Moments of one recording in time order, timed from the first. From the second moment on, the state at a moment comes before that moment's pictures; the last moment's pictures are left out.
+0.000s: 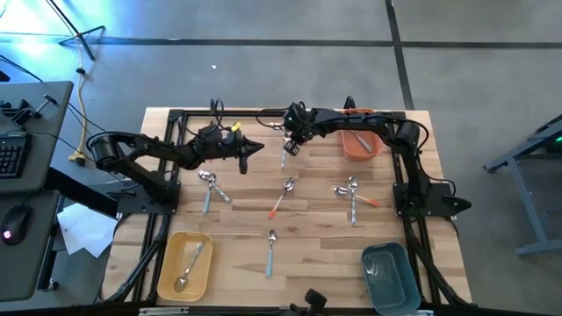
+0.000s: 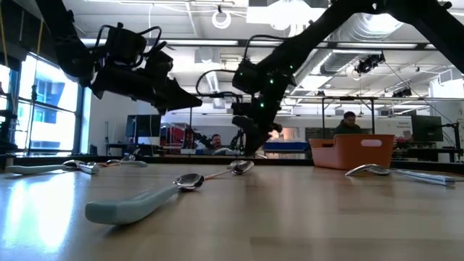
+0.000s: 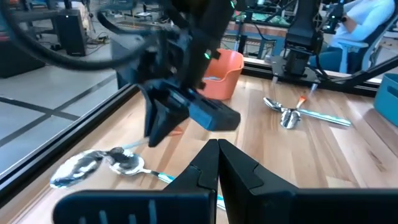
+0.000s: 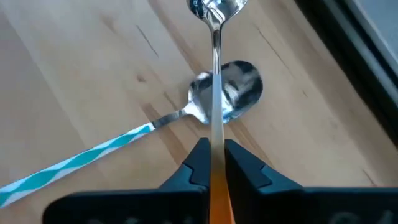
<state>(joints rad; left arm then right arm) 0.49 1.49 0.39 0.91 0.26 -0.03 -0.47 2.09 1.51 -0.50 0.08 0.05</state>
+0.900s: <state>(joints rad) 0.42 1.49 0.31 1.06 0.25 0.04 0.29 1.44 1.10 -0.98 0.38 1.06</state>
